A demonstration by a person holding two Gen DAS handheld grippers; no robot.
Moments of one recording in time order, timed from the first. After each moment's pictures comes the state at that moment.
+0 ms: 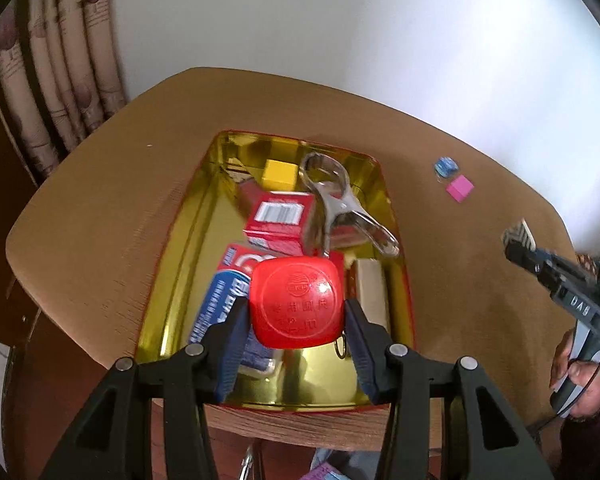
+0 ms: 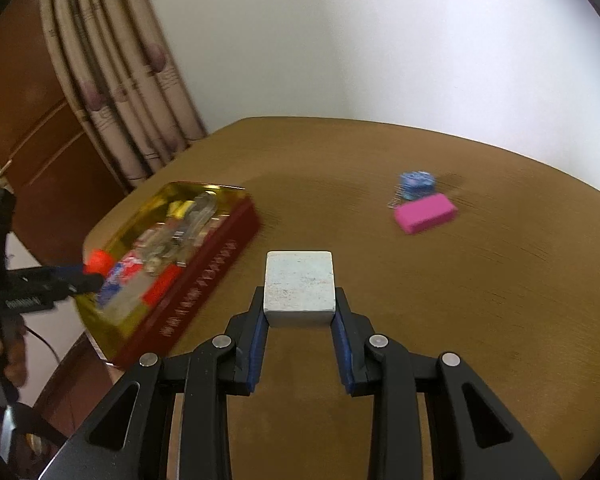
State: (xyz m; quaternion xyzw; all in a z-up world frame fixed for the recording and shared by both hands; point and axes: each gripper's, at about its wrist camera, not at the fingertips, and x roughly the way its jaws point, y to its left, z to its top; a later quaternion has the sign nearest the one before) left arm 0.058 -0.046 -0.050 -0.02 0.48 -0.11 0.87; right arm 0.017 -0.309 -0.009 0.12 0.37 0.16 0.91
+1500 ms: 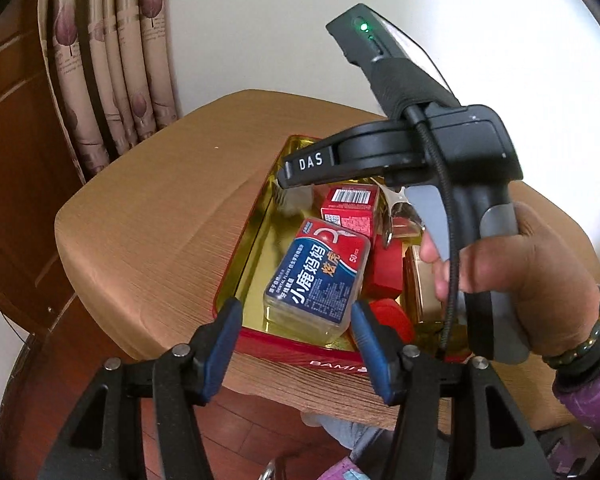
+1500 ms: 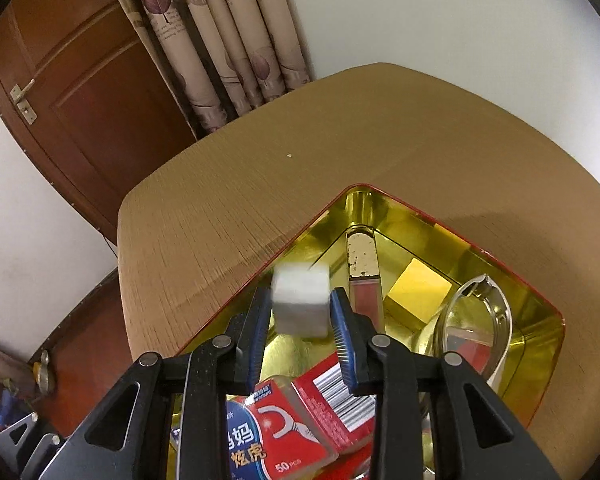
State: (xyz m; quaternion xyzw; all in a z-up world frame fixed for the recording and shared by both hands) left arm 0.015 -0.011 -0.064 -0.02 0.42 -0.03 0.90; right arm 0.164 -0.072 0.001 0.03 0.45 0.28 0.85
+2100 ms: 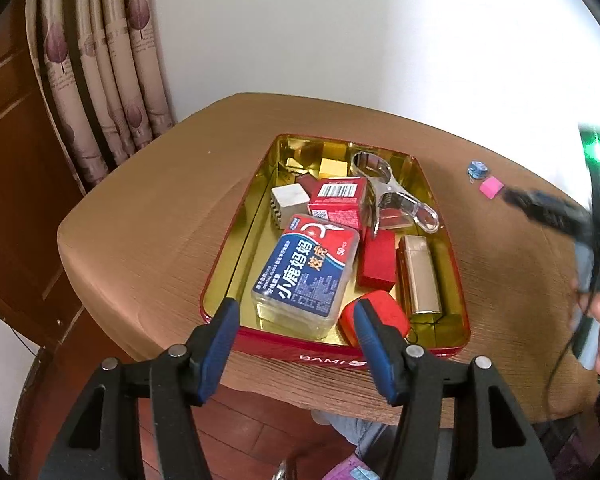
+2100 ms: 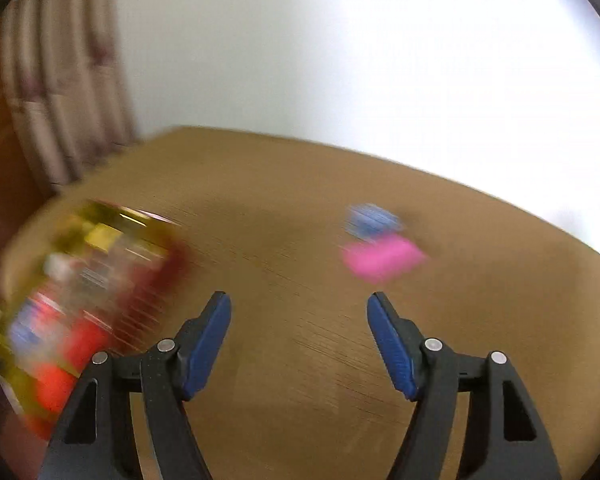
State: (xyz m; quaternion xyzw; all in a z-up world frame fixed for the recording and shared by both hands) left arm 0.009 -0.028 -0.063 0.01 0.42 -0.03 0.91; right arm 0.048 -0.322 -0.031 0.05 0.37 -0.02 0.93
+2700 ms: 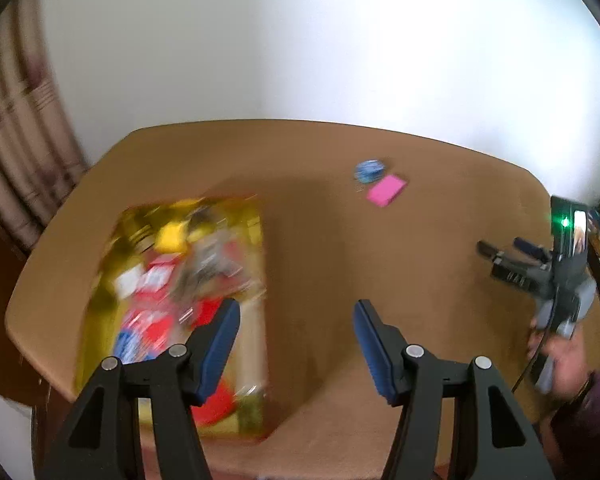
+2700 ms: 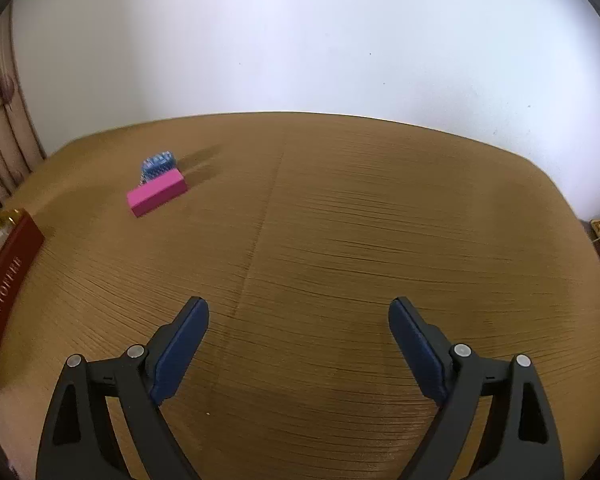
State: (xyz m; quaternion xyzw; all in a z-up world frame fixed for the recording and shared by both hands) left arm 0.060 -0.179 -0.020 0.07 0.44 -0.16 0.88; right arm -0.015 -0.467 -0.086 0.13 0.39 -0.12 0.90
